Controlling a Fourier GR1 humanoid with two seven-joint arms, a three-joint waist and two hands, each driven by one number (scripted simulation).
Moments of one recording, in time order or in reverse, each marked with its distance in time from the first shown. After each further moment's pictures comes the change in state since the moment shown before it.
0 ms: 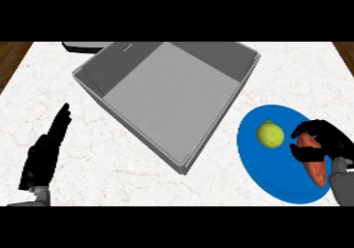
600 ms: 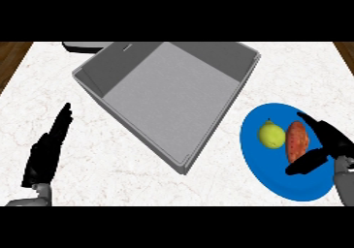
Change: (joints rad) left arm -0.018 0.017 -0.012 0.048 0.022 0.017 -0.022; right arm -0.001 -0.016 0.007 -0.046 -0.157 0.087 0.103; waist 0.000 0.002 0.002
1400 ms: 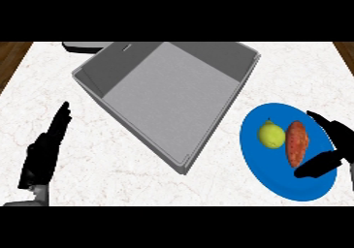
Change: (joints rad) left arm 0.014 0.050 -0.062 -0.057 0.049 0.056 0.049; right arm 0.033 -0.140 0.085 -0.111 -0.172 -0.066 0.088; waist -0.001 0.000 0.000
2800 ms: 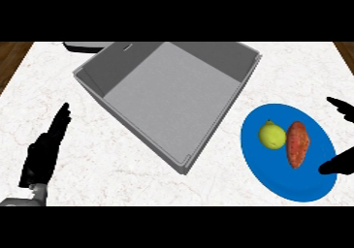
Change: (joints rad) left arm -0.019 0.116 -0.101 0.081 0.131 0.095 -0.060; right arm -0.050 -0.365 0.174 -0.012 -0.405 -0.187 -0.123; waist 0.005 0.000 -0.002
